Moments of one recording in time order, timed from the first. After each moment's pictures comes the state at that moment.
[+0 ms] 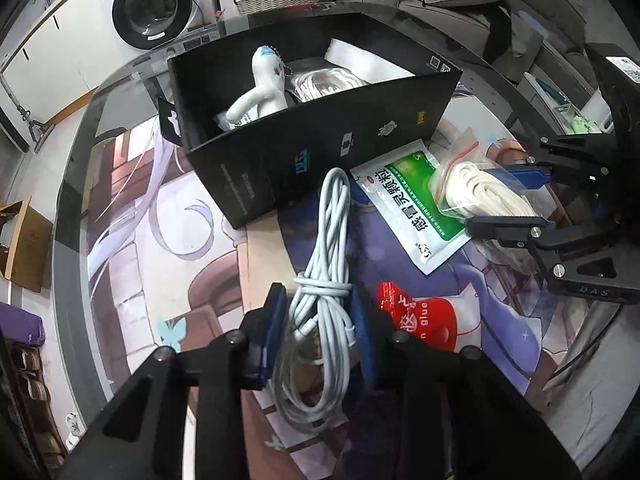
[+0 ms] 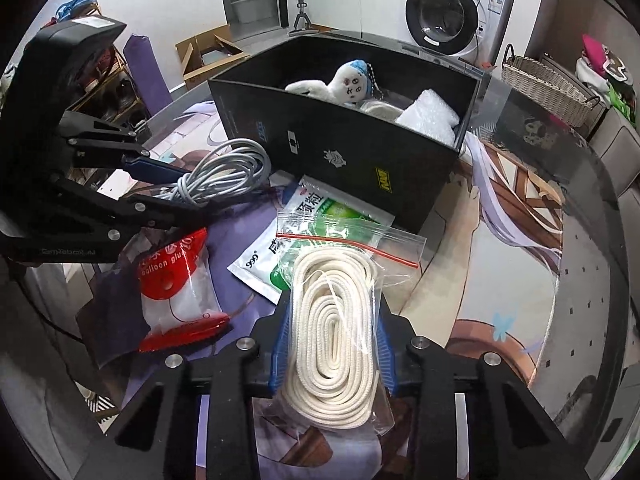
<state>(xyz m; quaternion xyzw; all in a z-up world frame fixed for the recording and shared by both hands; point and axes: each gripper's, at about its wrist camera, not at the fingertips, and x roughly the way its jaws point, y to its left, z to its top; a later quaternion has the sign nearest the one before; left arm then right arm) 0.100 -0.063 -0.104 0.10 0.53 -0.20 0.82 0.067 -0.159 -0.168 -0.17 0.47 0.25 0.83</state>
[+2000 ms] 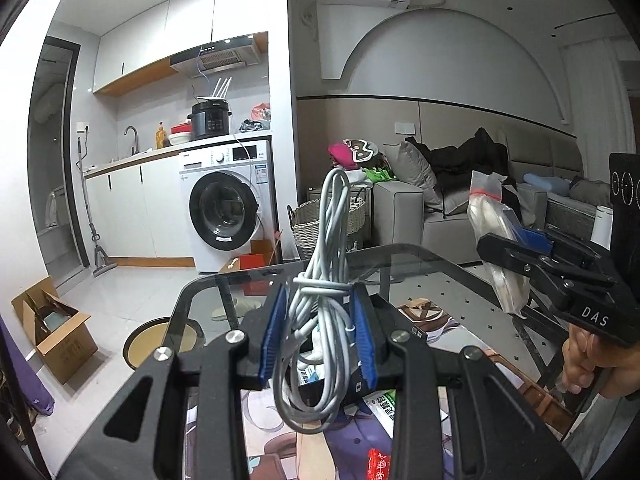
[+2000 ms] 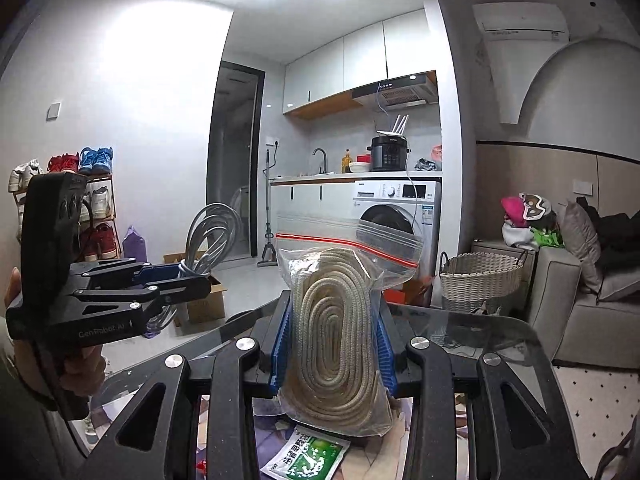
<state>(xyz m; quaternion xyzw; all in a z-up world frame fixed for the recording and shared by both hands) 0.029 -0.021 0.016 0.04 0.14 -0.15 0.98 -0.030 -0.191 -0.011 -0.05 0.06 0.22 0.97</state>
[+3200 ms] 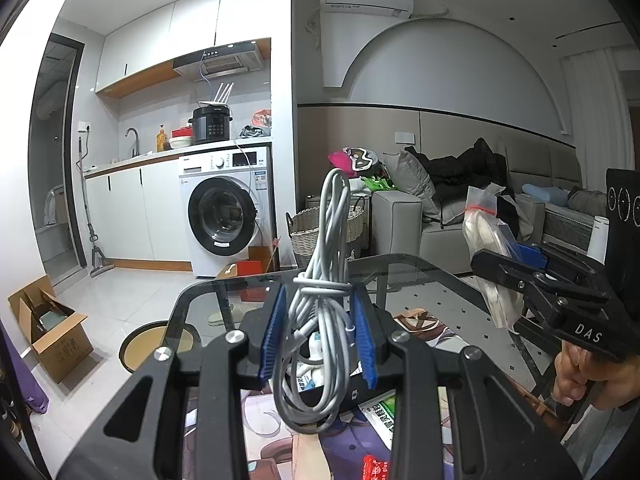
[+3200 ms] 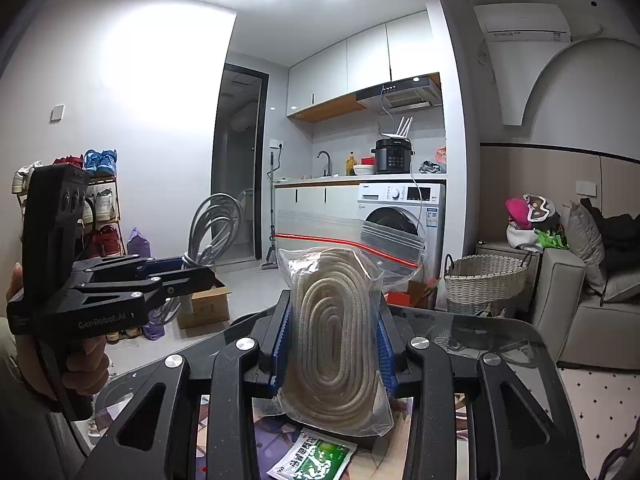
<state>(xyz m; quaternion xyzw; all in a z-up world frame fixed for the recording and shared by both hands) 0.017 -0.028 0.020 0.03 0.12 -0.15 0.98 -0.027 -0.189 -0.014 -0.05 0.05 0.23 0.97</state>
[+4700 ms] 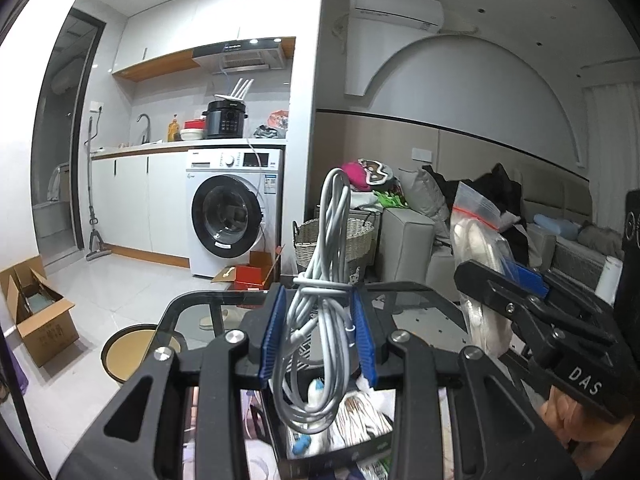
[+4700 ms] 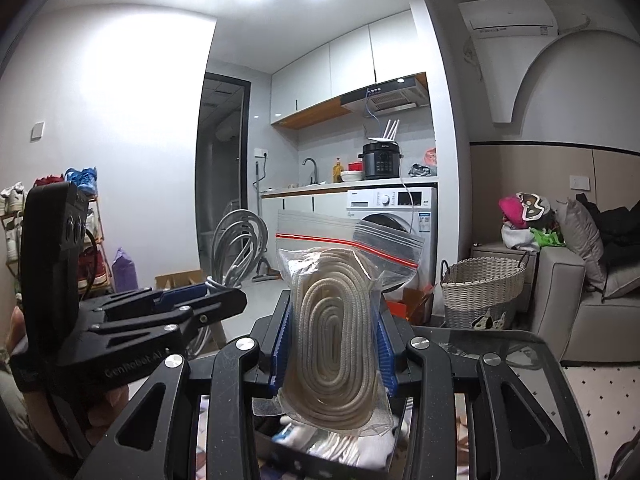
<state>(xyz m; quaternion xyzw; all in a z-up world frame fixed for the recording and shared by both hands) 0.092 -0.026 0.032 -0.04 0.12 -0.13 0.98 0.014 -0.162 0.001 -0.02 0.05 0.20 0.98</state>
